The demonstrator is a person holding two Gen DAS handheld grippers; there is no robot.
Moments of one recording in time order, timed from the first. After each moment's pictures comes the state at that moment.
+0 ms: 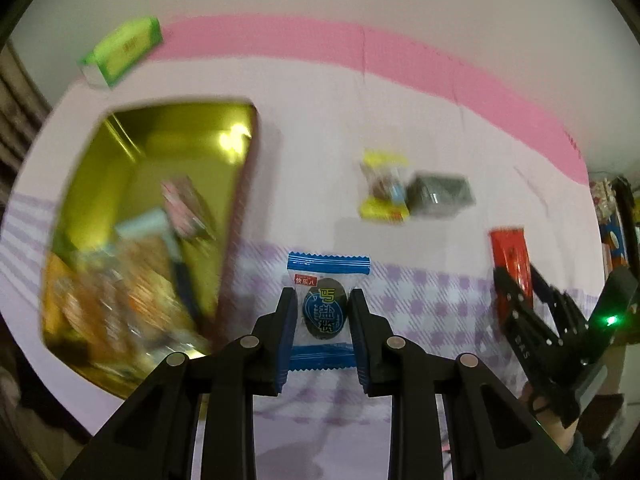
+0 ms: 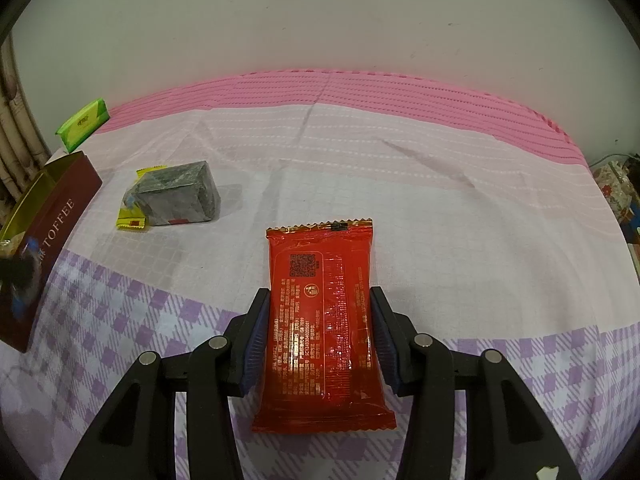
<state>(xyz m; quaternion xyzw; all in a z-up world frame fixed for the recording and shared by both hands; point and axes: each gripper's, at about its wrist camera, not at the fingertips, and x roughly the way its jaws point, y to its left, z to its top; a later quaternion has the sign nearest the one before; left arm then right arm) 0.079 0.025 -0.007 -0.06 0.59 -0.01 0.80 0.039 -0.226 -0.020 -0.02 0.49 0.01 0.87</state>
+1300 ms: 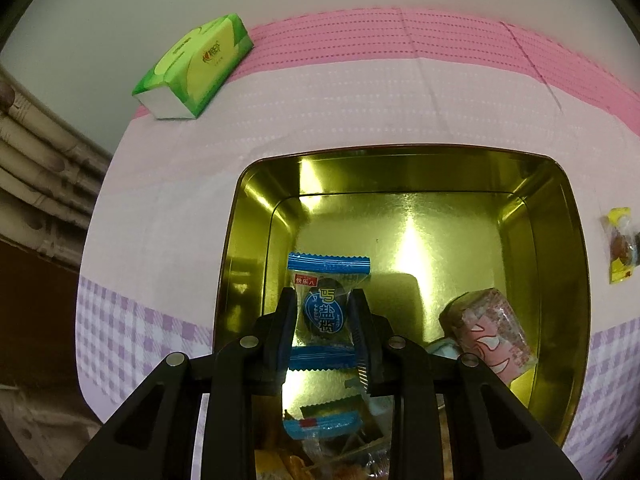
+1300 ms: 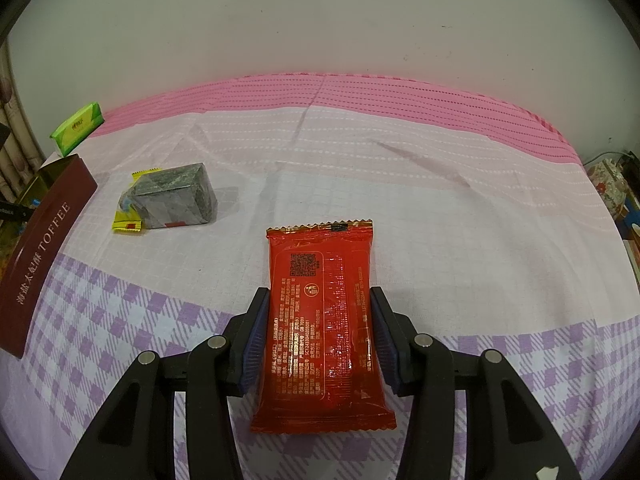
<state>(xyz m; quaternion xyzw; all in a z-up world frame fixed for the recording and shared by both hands) 0.173 0.164 -0.074 0.09 0.60 0.08 0.79 0.038 -0.224 -0.021 -0.01 0.49 0.00 0.87</state>
